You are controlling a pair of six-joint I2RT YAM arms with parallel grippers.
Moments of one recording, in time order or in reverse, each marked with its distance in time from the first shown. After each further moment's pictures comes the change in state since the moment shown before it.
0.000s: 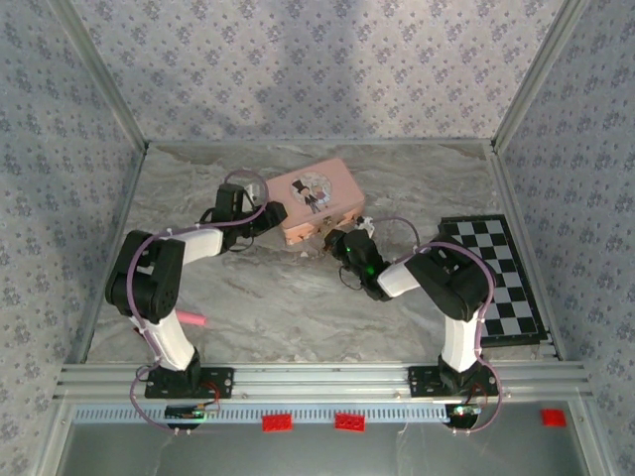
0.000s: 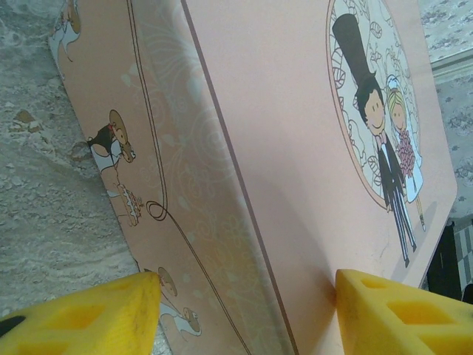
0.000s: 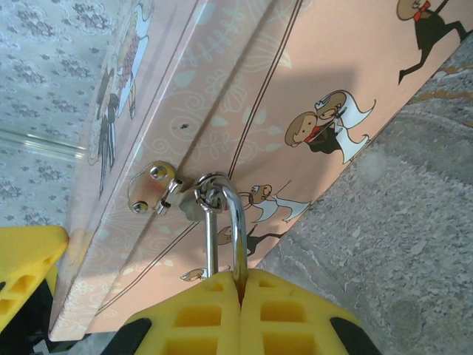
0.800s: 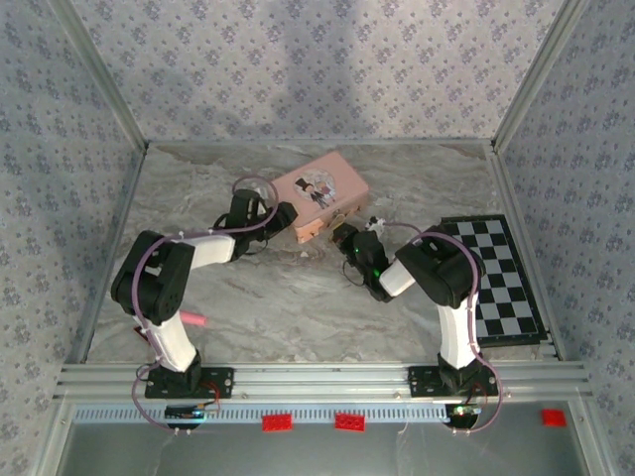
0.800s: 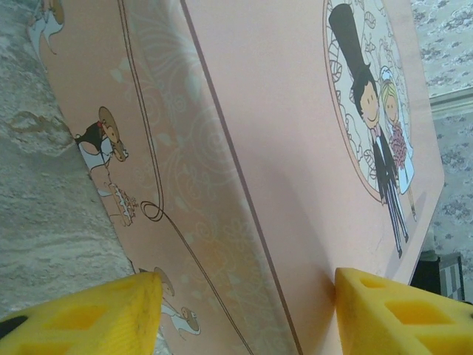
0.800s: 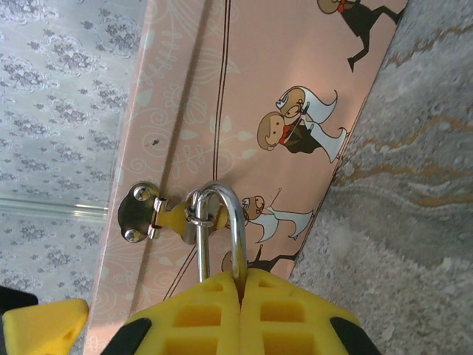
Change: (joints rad) left arm -0.120 0.005 -0.038 0.112 -0.160 -0.192; right arm -0.064 0.114 -0.019 0.237 0.036 0.129
